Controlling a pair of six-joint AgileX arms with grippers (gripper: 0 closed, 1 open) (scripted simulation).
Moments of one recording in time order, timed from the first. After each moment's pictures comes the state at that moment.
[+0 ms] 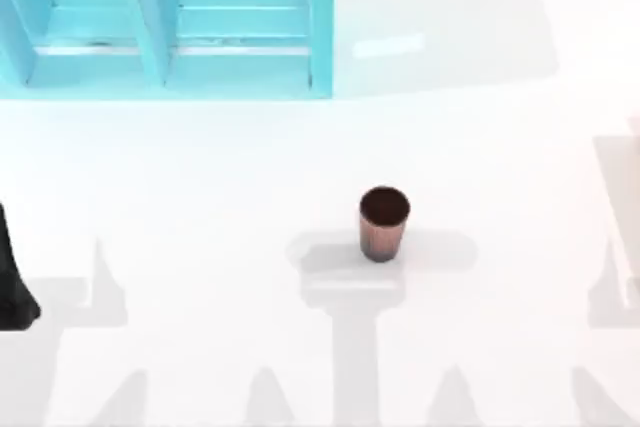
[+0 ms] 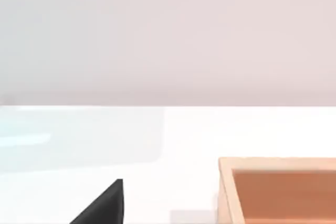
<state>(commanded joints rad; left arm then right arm) 0.00 0.00 0.00 0.00 0.00 0.00 0.00 0.00 0.00 0.00 0.00 0.00</state>
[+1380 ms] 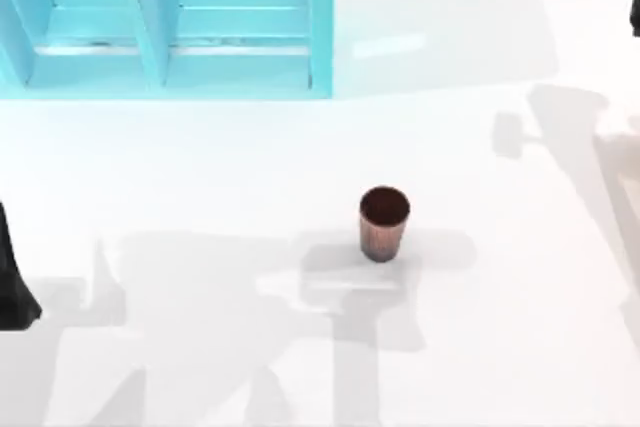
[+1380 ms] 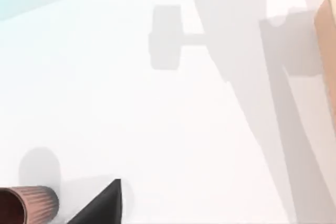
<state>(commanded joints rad) 0.00 0.00 0.00 0.00 0.00 0.00 0.18 1.44 1.48 -1.05 0.03 0.38</state>
